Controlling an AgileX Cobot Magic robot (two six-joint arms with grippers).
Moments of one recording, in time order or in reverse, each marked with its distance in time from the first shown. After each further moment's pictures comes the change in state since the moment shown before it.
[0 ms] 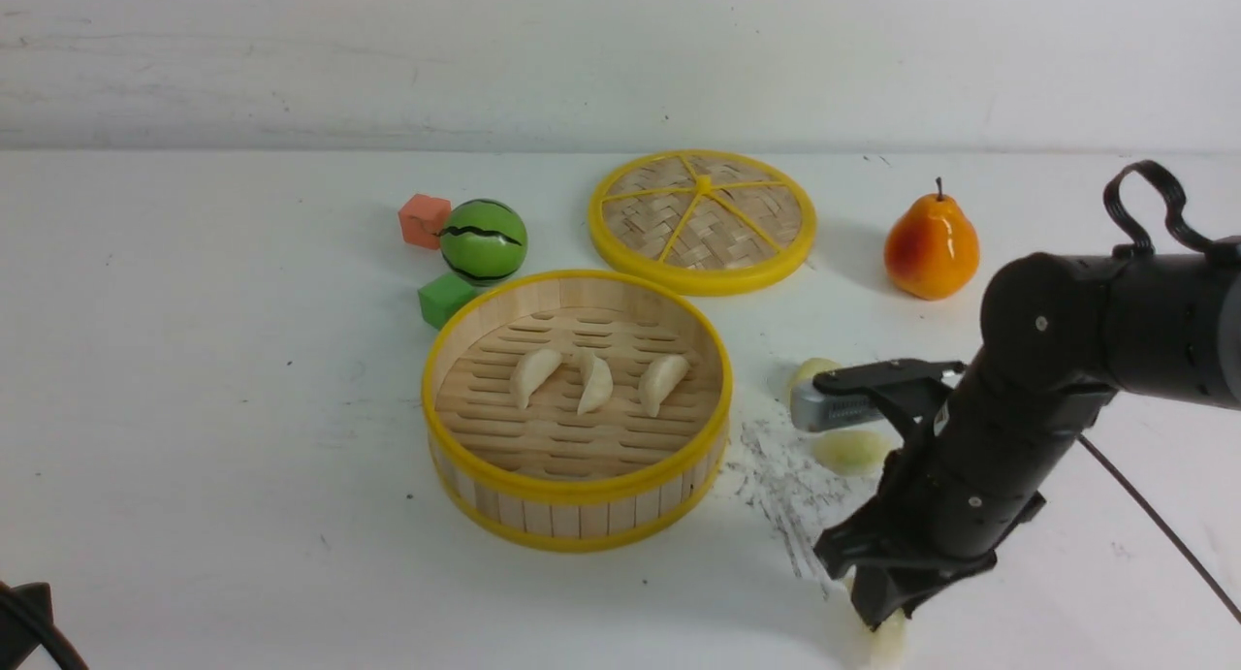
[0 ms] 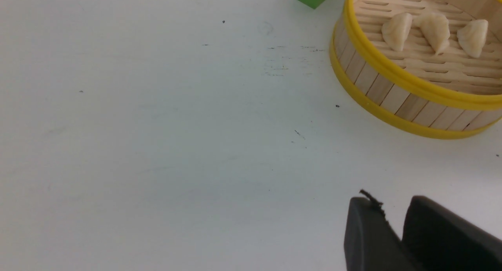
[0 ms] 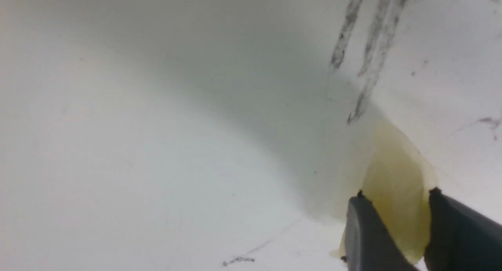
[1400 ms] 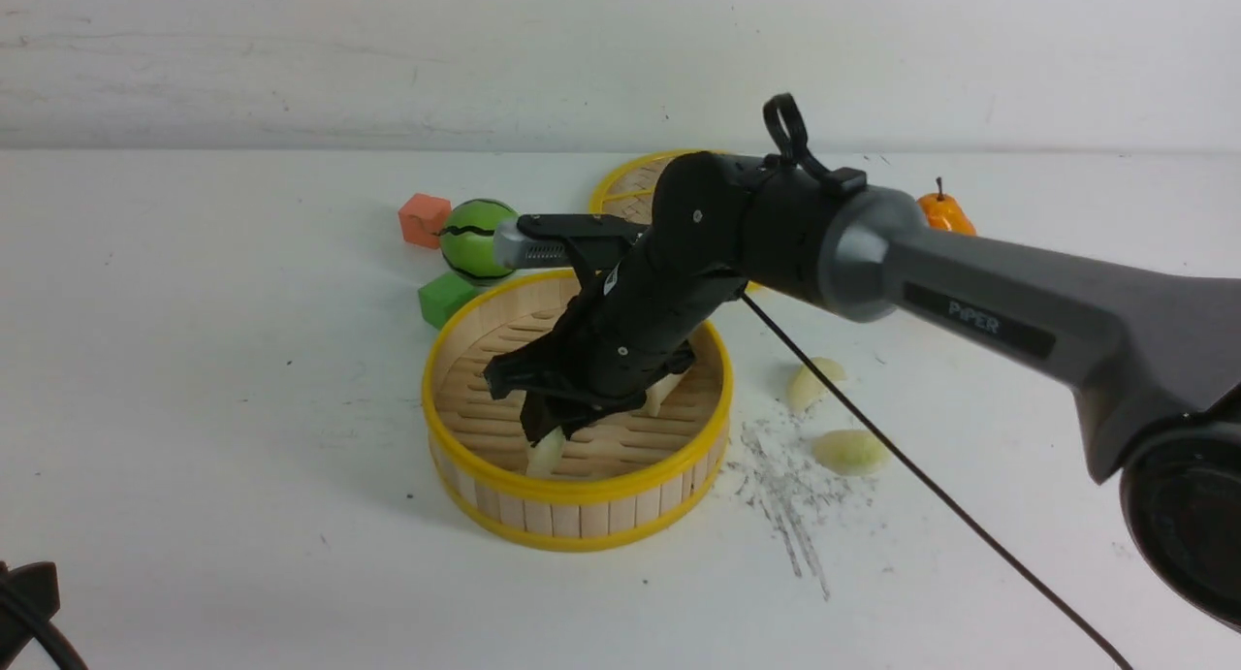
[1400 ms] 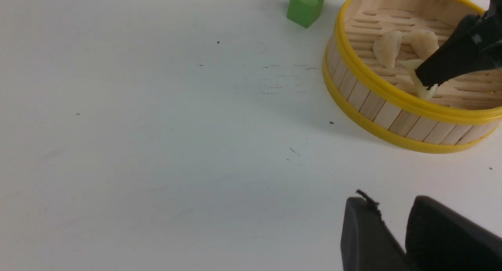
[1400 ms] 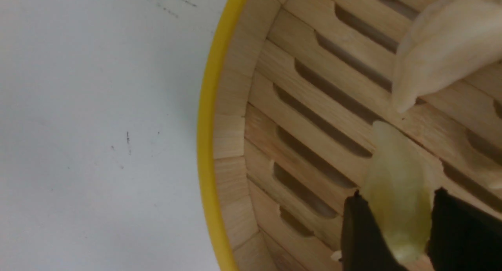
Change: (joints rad) right arm 0.218 0.467 -0.780 0.144 -0.037 0.120; left arm 0.000 0.000 0.000 0.023 -0.038 0.000
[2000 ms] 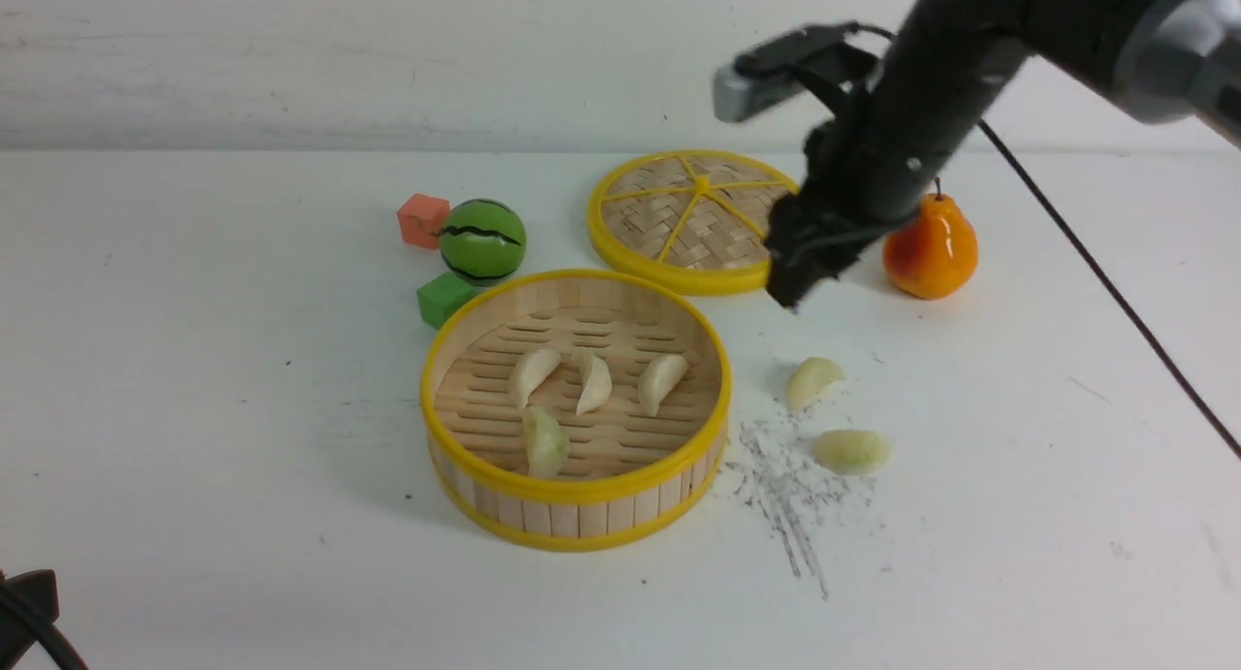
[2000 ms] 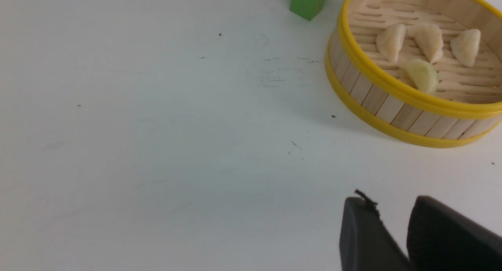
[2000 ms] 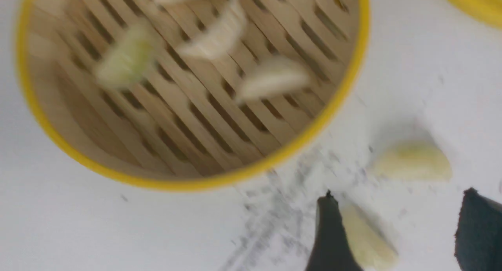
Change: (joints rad) right arm -0.287 -0.170 -0.078 -0.214 0.412 -0.439; left arm 0.000 0.000 0.000 -0.007 0.015 0.000
